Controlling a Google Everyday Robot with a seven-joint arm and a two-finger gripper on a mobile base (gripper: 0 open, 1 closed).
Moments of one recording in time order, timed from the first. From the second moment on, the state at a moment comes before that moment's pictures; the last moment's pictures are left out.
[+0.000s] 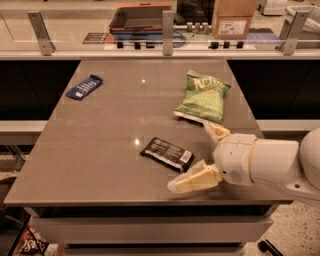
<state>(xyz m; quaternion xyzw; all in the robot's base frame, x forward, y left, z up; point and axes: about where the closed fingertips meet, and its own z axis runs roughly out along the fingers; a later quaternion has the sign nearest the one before) 0.448 -0.068 0.842 -0.43 0.73 0.22 0.48</state>
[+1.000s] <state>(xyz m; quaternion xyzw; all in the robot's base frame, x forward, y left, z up) 0.457 -0.035 0.821 -0.43 0.72 0.25 0.49</state>
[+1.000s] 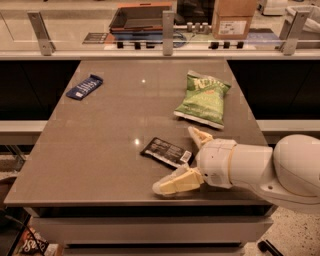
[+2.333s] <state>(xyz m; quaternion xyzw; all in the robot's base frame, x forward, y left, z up) 0.454 -0.027 0.827 -0.44 0.72 0.25 0.49</state>
